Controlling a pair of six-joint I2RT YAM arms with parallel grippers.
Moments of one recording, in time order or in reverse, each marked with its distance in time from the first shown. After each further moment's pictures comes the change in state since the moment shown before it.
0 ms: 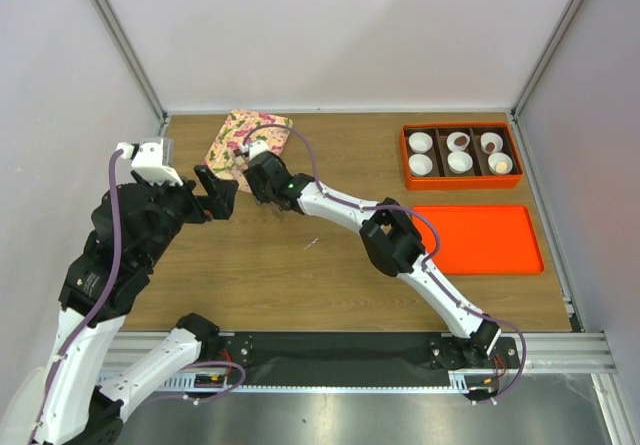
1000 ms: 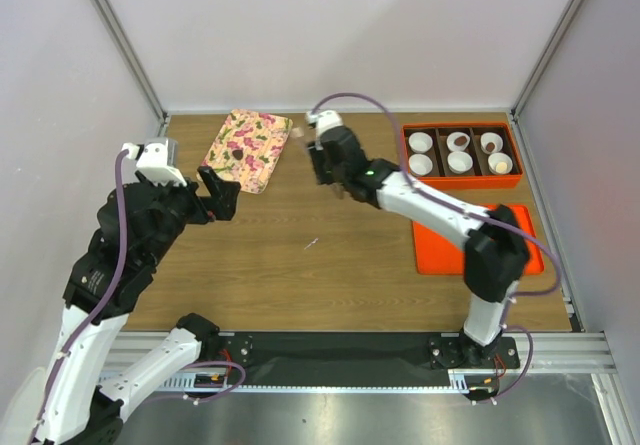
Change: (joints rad) left arm 0.000 0.000 -0.020 0.004 0.002 -0.001; right arm -0.121 -0.740 -0.692 0.043 0.038 -0.045
